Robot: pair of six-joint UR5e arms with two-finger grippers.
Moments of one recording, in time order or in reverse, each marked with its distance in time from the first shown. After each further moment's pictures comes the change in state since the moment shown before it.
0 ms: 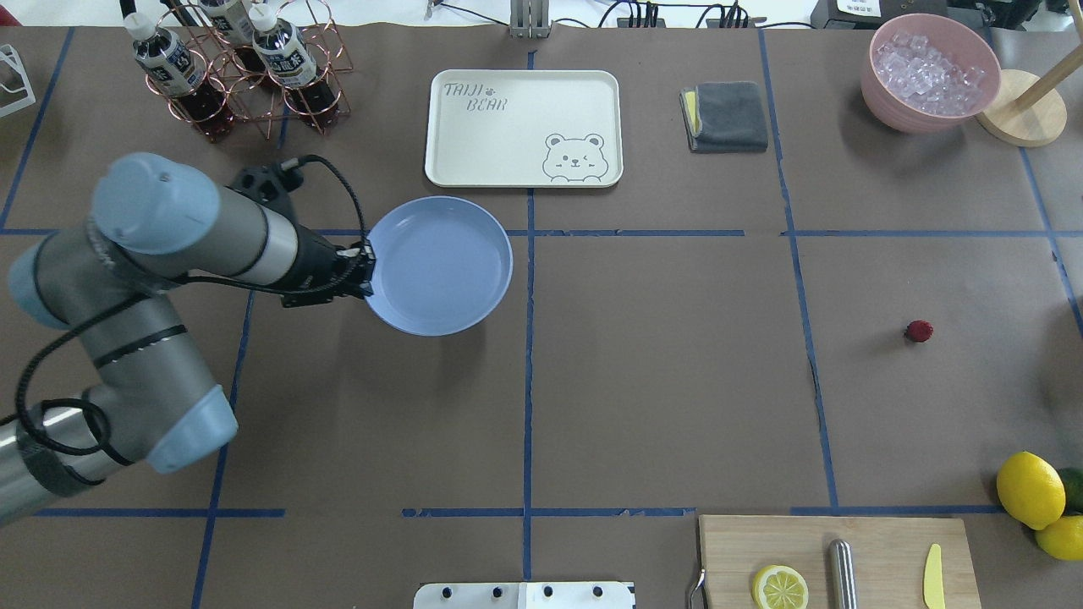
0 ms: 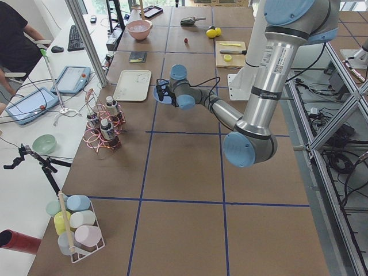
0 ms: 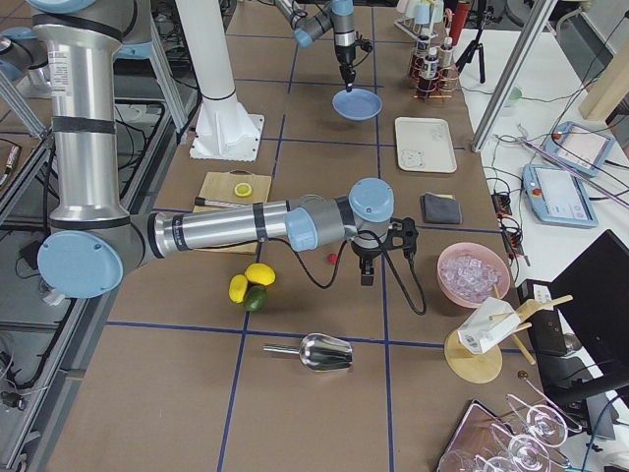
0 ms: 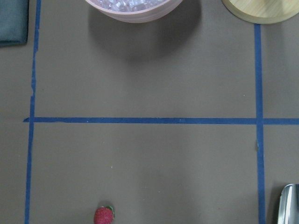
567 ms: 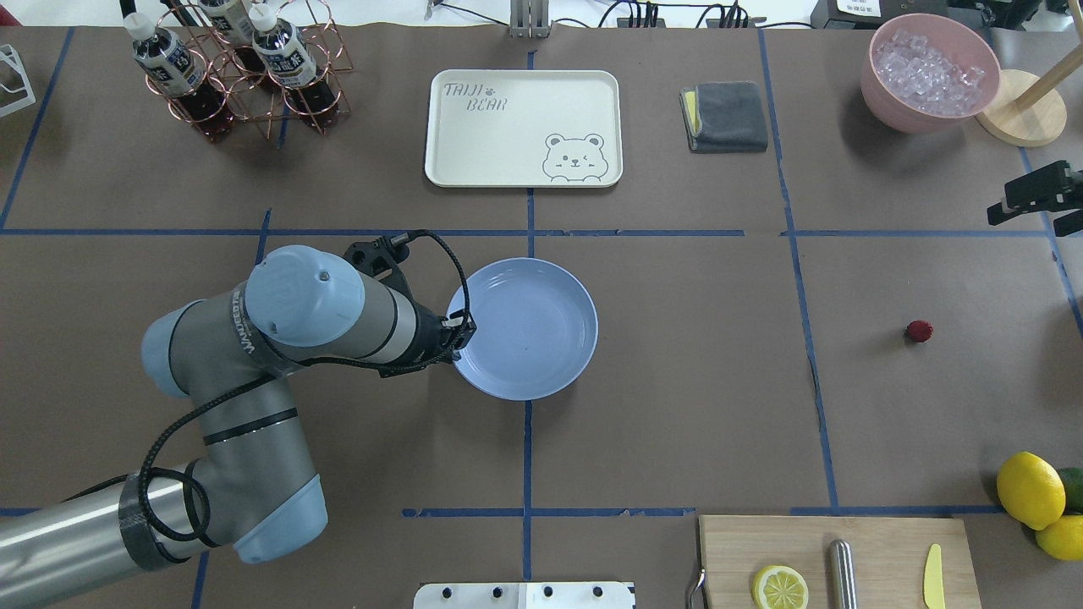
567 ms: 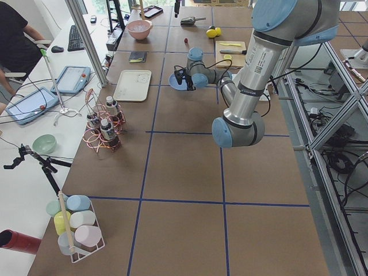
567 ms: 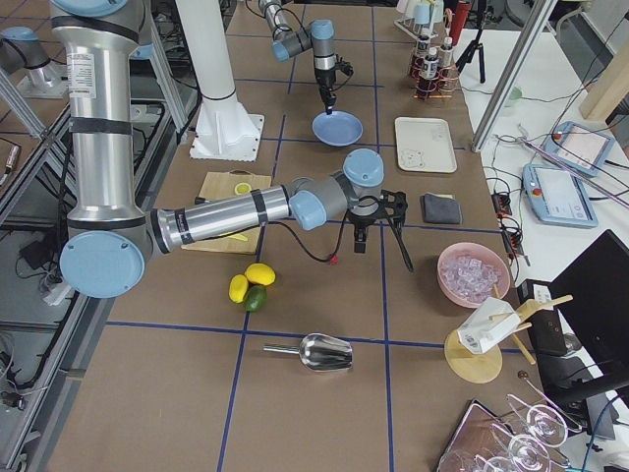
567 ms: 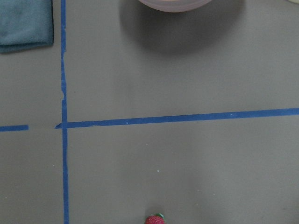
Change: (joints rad) left arm 0.179 -0.110 0.019 0.076 0.118 -0.116; right arm -0.169 0.000 0.087 0.095 -0.064 0.306
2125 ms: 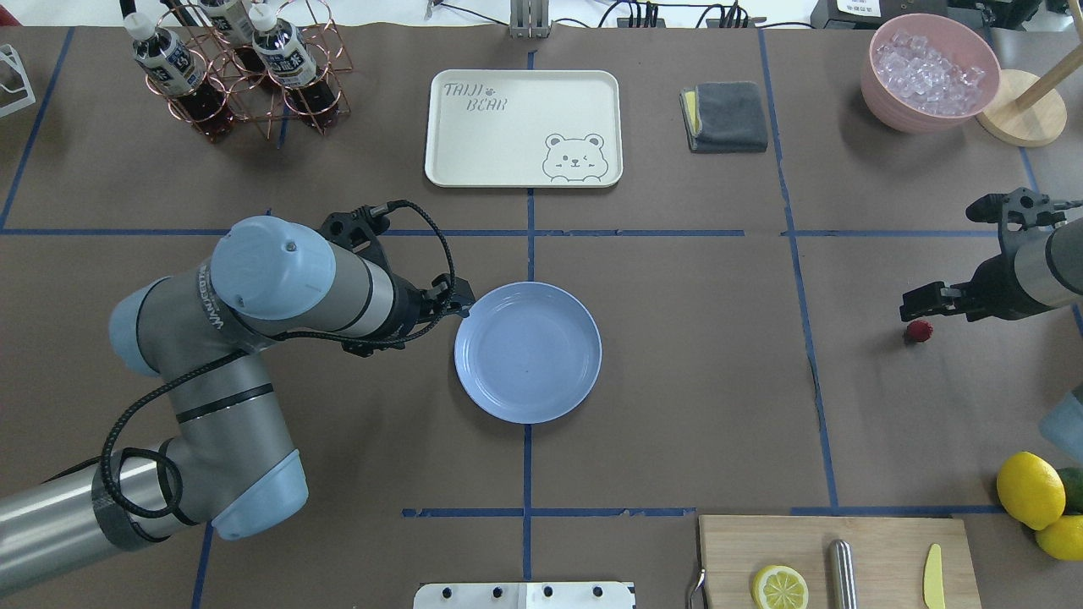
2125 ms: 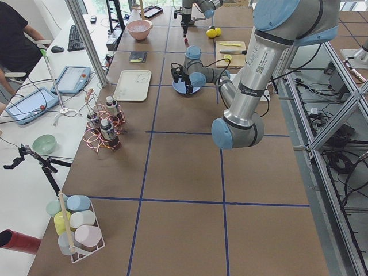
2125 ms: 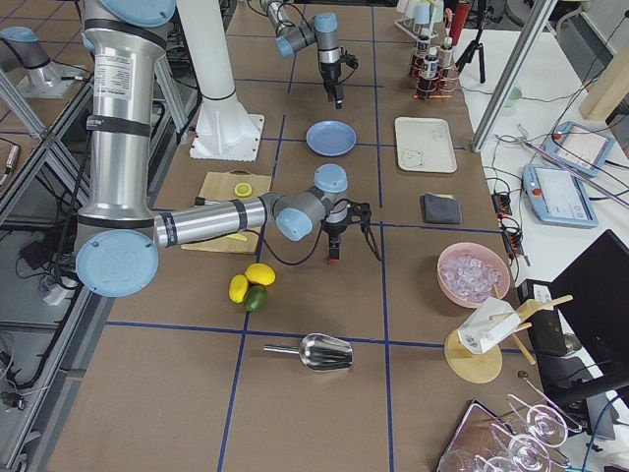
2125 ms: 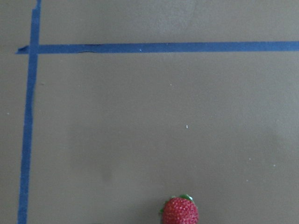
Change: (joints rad) left arm -0.068 0.033 -0.045 0.008 -0.007 0.065; right arm -0.341 -0.095 -0.090 0.290 -0.297 0.186
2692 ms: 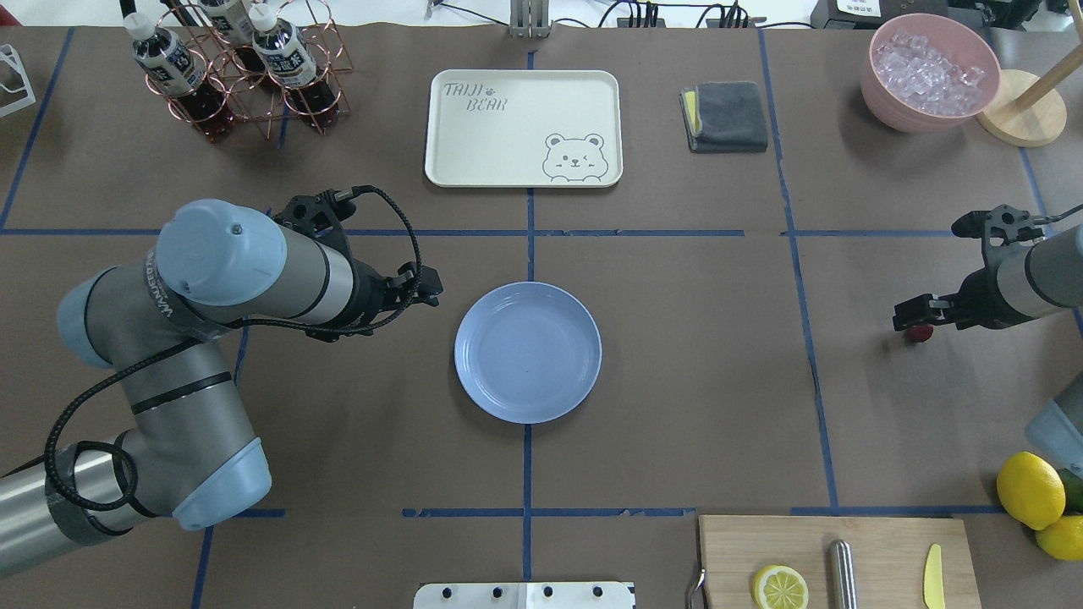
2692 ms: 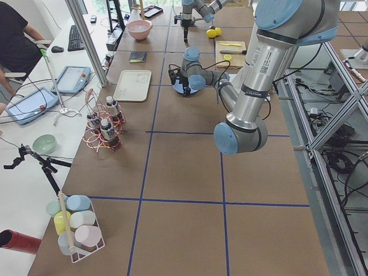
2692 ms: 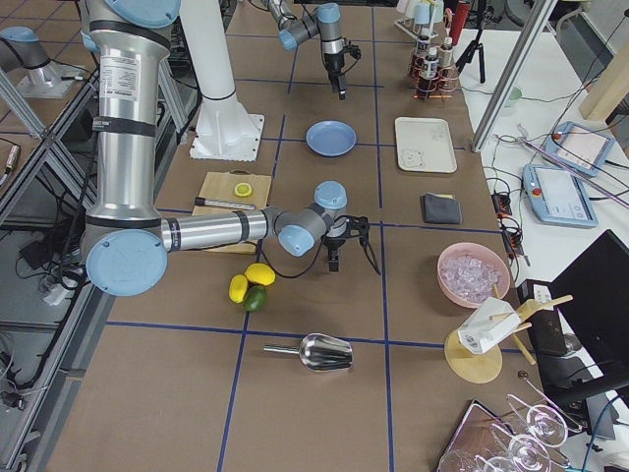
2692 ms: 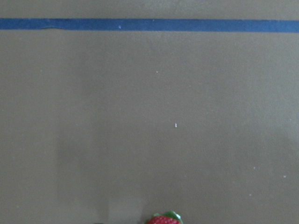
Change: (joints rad) left arm -0.037 0.055 -0.046 -0.001 -0.012 0.060; right arm -0.022 0.021 -0.088 0.059 -0.009 0.003
